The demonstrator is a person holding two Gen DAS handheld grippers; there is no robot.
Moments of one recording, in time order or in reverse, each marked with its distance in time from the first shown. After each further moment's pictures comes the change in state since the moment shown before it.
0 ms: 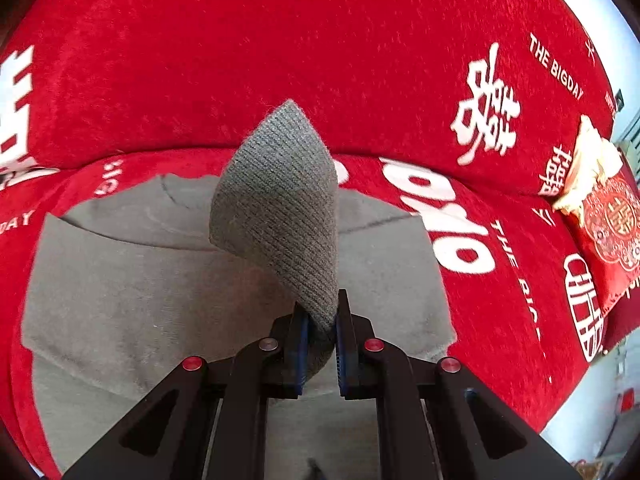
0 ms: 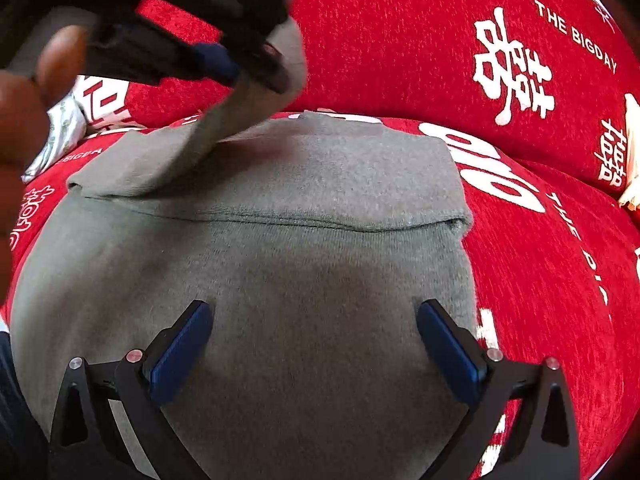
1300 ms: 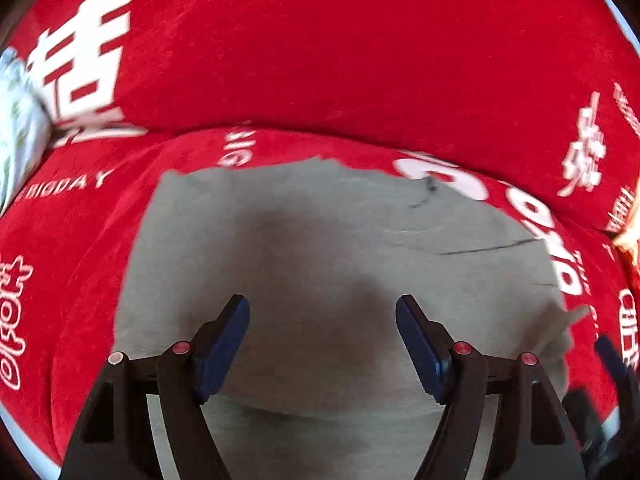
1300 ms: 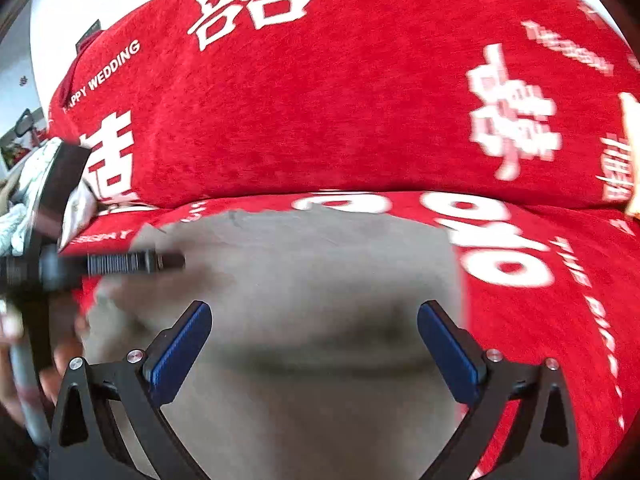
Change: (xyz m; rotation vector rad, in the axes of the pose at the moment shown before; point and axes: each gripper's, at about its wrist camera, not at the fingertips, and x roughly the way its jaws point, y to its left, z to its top) left arm -0.002 0.135 -0.024 -0.144 -0.034 0.192; right arm -0.011 -0.009 0.093 0.108 -0.116 0.104
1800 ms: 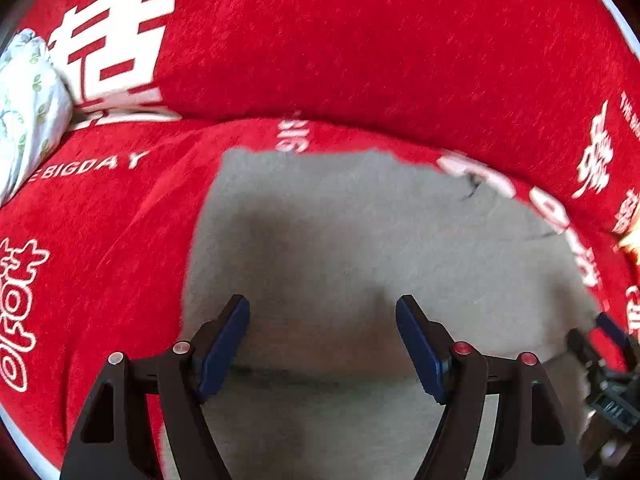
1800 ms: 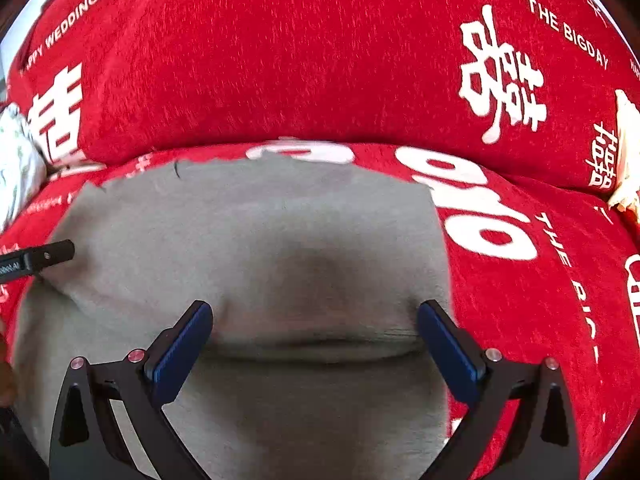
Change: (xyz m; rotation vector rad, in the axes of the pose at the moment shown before) left arm -0.002 0.050 -0.018 -0.007 -0.044 -0.023; right arm 0.035 -0.011 -0.014 -0.009 0.136 -0.176
